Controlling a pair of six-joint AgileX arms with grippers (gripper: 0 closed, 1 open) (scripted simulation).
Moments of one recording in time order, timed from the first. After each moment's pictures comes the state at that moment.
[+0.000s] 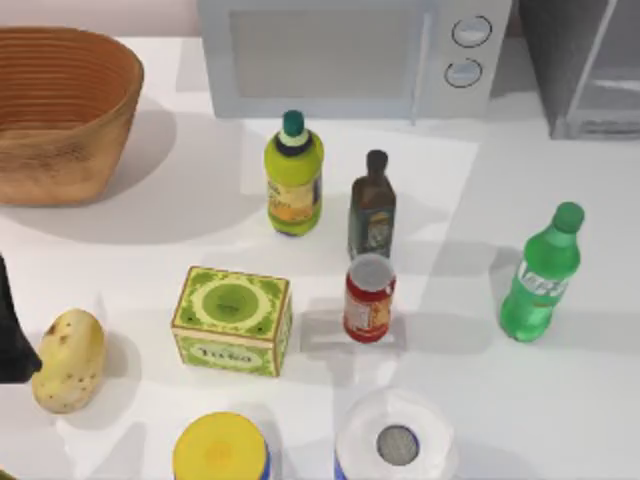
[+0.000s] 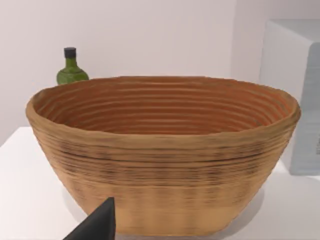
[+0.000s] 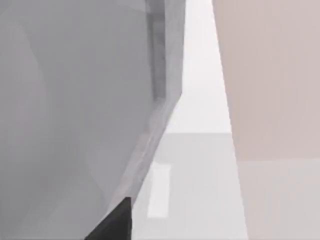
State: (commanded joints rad) left arm 0.00 0.00 0.00 0.00 0.00 0.00; right arm -0.80 1.80 1.22 -0.22 -0.61 -0.49
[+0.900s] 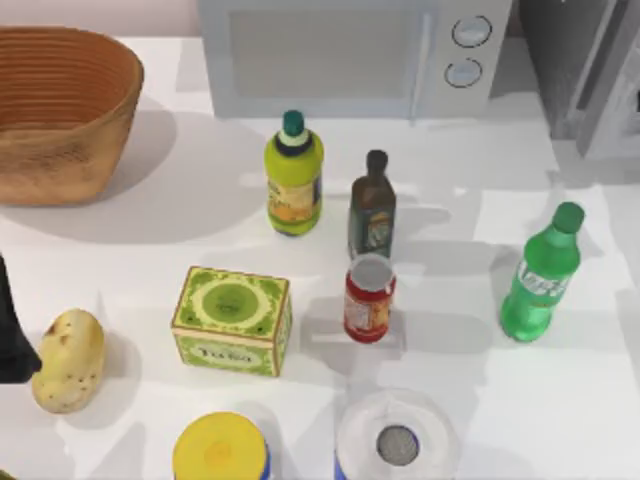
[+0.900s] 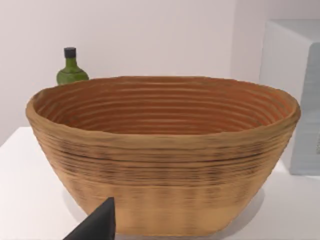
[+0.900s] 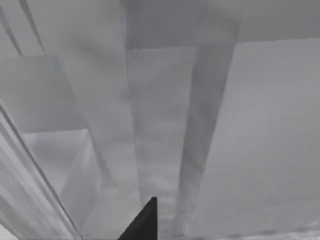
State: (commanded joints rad) left arm 0.00 0.00 0.00 0.00 0.00 0.00; right arm -0.03 1.62 0.99 0.06 -0.04 -0.01
